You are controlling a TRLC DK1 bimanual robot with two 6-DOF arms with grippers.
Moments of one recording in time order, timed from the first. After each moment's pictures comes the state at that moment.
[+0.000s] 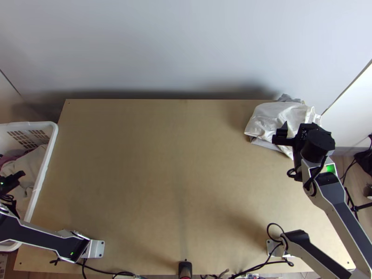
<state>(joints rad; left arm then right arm) 1.14 1.78 1.14 -0.45 0.30 0.38 0.20 0.98 0.84 -0.10 0.47 -0.10</state>
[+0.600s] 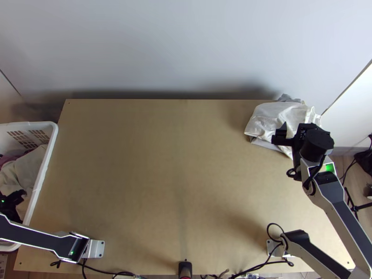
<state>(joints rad) 1.28 1.93 1.12 -0.42 0.23 0.53 0.20 0.99 0.84 -0.10 0.47 -0.10</state>
